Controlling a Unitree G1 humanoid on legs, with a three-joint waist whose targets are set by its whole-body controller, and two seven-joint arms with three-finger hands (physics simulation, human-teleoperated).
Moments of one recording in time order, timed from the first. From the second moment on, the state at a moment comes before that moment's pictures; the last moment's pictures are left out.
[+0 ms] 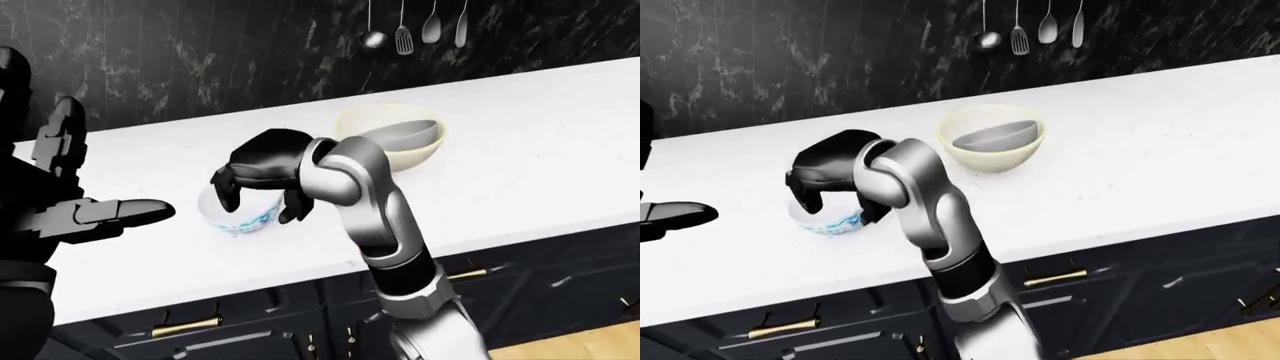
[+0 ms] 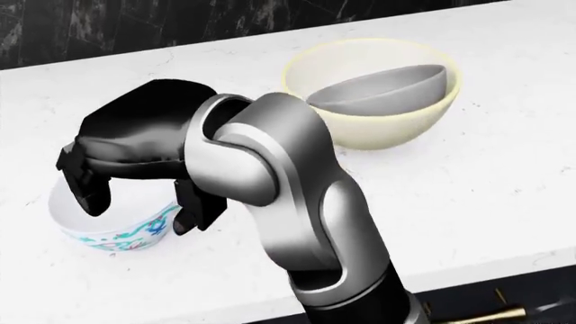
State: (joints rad) left arm -0.23 0.54 0.68 -0.88 -0.83 0.93 0.25; right arm -0.92 0.18 0.20 0.06 -1.05 -0.18 1.08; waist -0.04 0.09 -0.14
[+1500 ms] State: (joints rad) left arm -0.25 0.54 0.69 -0.88 -0.82 0.93 0.25; right arm -1.49 -0.13 0.03 0.70 -0.94 -0.18 0.88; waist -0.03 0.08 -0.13
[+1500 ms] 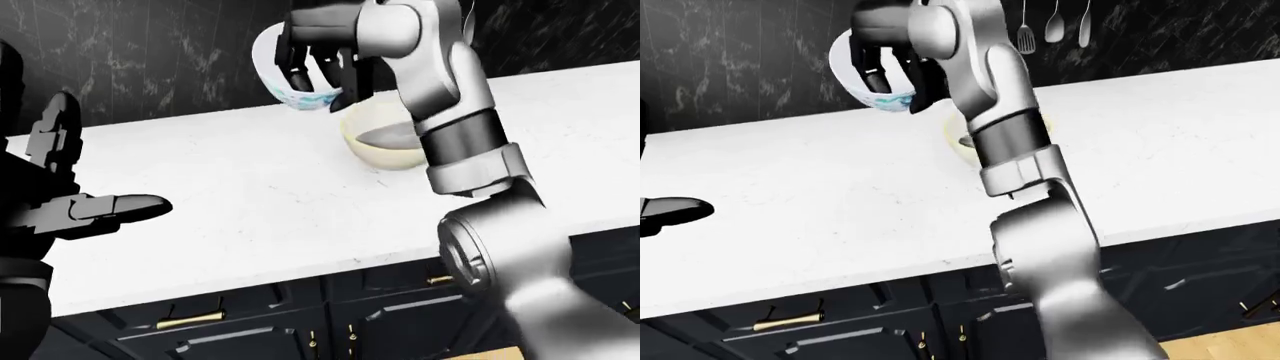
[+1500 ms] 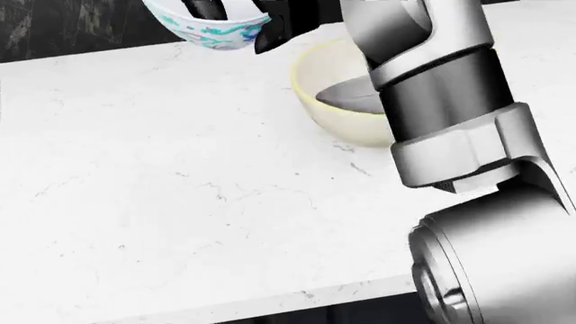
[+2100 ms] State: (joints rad) left arm -0.22 0.58 0.69 -0.88 -0.90 0.91 0.29; right arm -1.60 -0.32 0.06 1.18 -1.14 -0.26 0.77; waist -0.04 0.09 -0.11
